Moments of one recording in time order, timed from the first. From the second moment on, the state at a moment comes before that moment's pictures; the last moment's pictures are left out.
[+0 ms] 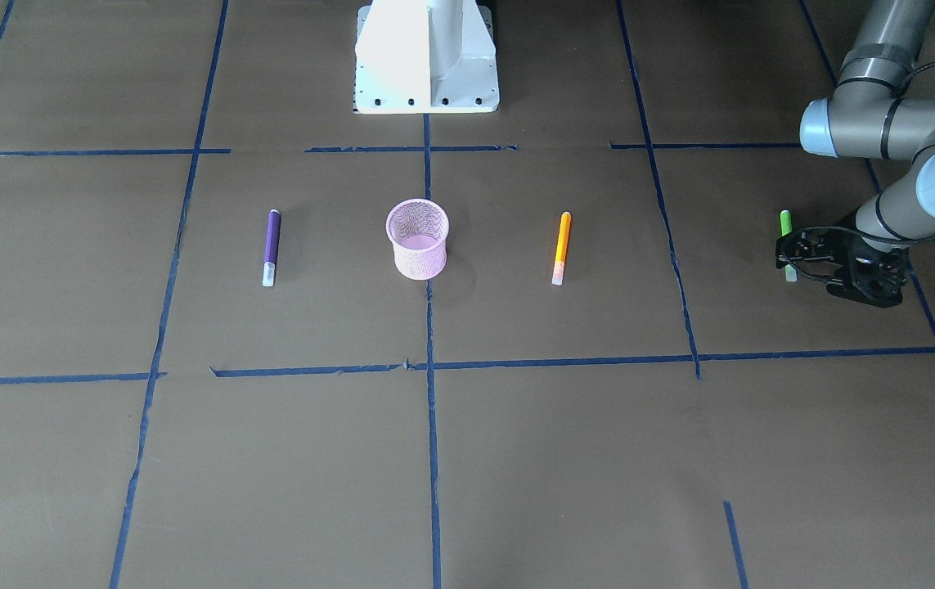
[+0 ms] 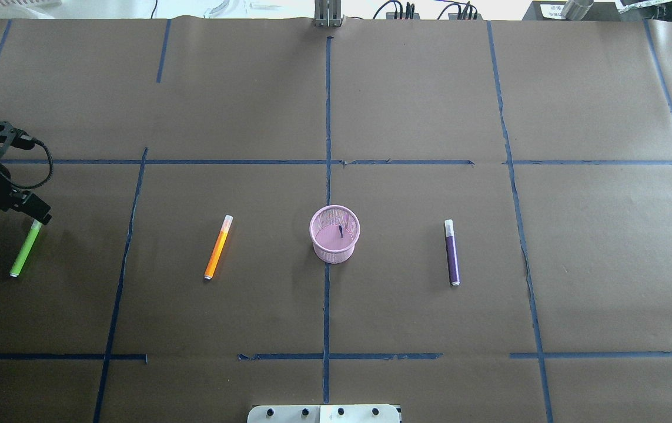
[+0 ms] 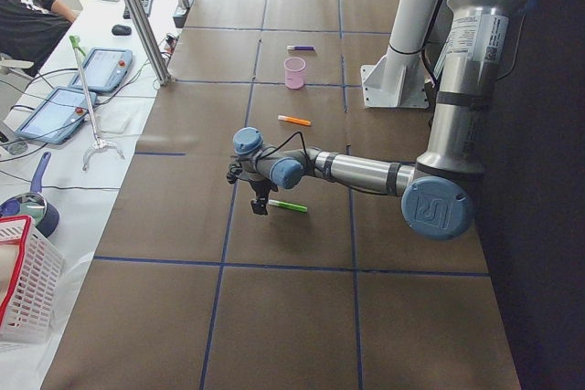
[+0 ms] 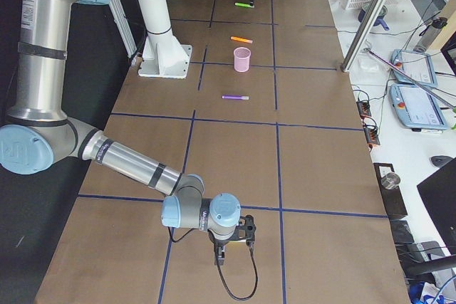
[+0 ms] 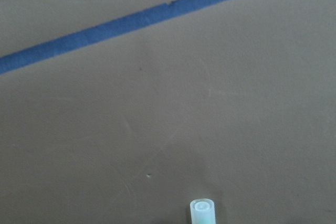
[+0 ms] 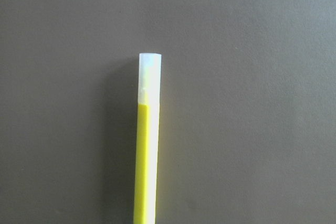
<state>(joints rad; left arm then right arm) -0.99 -1.67 -1.52 -1.88 -2.26 -0.35 1.50 -1.74 1.29 -1.17 2.27 -0.04</state>
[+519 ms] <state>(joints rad) -0.98 -1.66 -1.52 -1.90 -2.26 -0.35 1.50 -1.74 1.24 -1.12 2.26 -0.04</state>
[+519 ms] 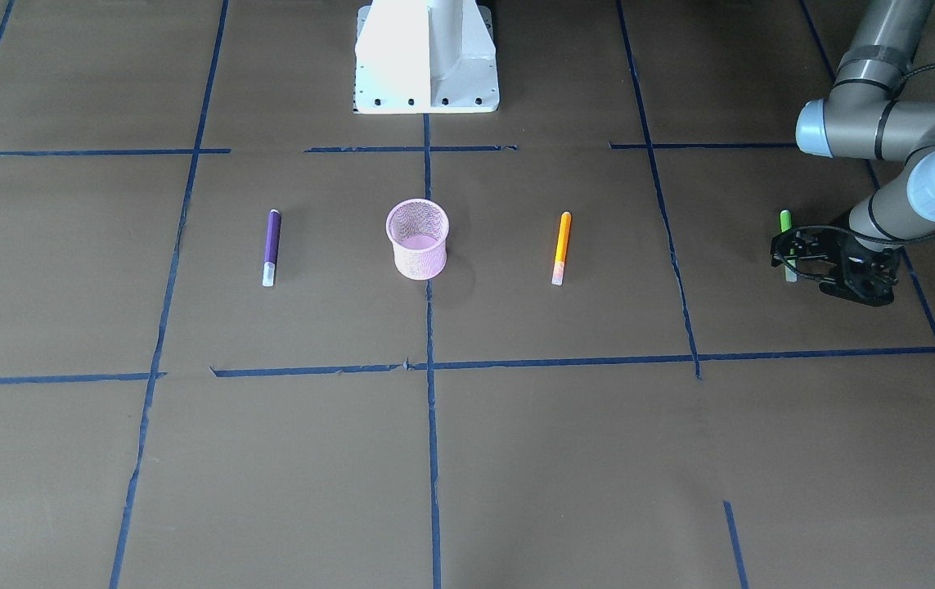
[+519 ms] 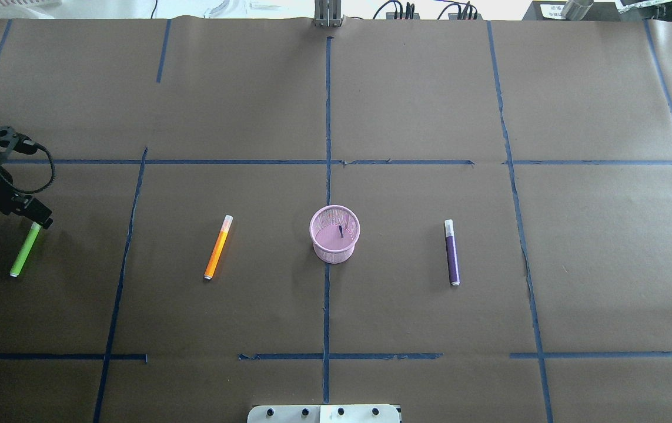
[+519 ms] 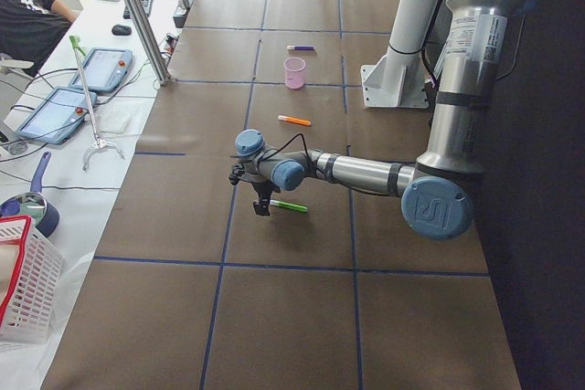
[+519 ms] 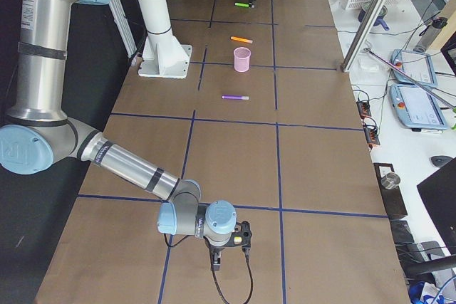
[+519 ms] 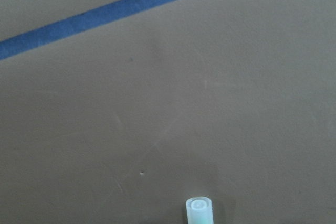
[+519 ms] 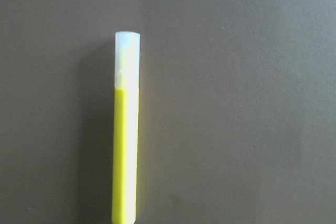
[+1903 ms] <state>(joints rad) -0.97 -1.66 -1.53 -1.92 -2.26 -0.36 1.50 -1.74 1.24 -1.10 2.26 -0.03</state>
